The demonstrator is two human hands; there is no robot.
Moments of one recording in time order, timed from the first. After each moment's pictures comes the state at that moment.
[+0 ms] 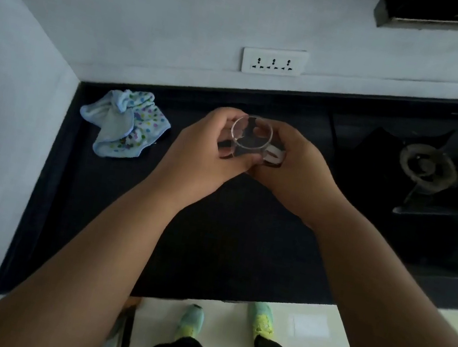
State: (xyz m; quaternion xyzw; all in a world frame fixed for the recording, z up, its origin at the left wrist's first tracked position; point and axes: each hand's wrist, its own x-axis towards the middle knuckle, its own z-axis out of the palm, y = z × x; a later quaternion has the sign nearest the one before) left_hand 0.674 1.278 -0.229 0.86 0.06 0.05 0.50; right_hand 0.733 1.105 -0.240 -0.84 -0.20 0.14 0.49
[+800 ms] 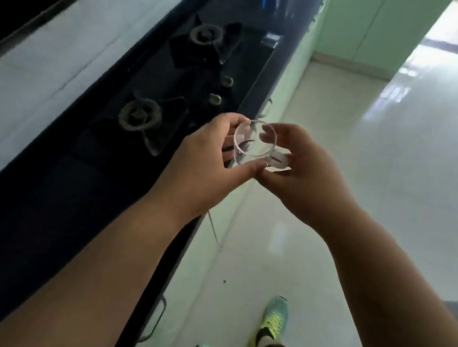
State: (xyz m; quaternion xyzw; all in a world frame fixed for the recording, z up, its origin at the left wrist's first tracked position) left_hand 0.618 0.942 -0.180 0.77 -0.41 -0.21 0.43; right_hand 0.486 0.816 -0.191 -0.83 0.28 -0.17 0.45
